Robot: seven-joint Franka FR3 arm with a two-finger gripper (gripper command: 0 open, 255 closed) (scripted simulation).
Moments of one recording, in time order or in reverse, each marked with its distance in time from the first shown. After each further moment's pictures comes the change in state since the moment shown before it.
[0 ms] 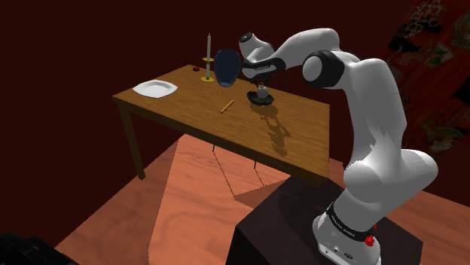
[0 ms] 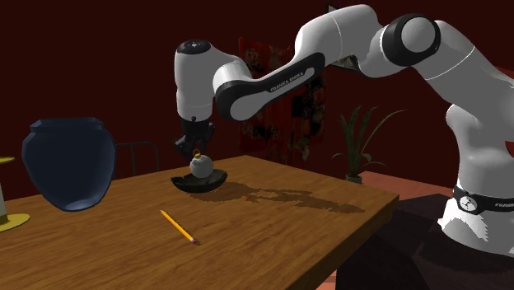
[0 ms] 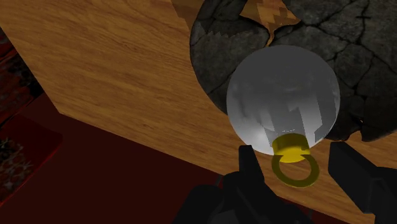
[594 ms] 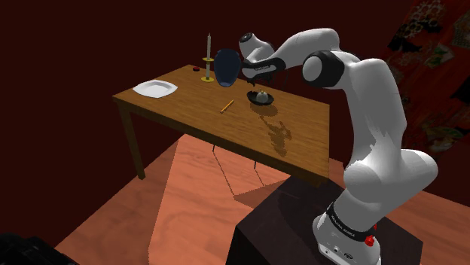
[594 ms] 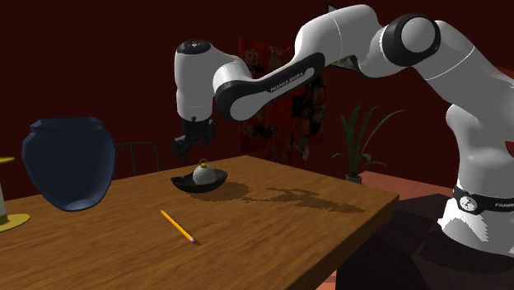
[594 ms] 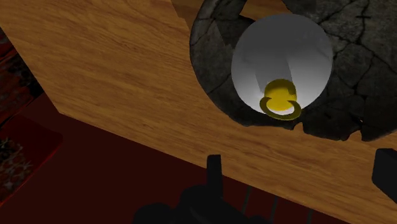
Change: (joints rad) arm 0.000 0.000 0.000 0.001 0.000 0.000 0.000
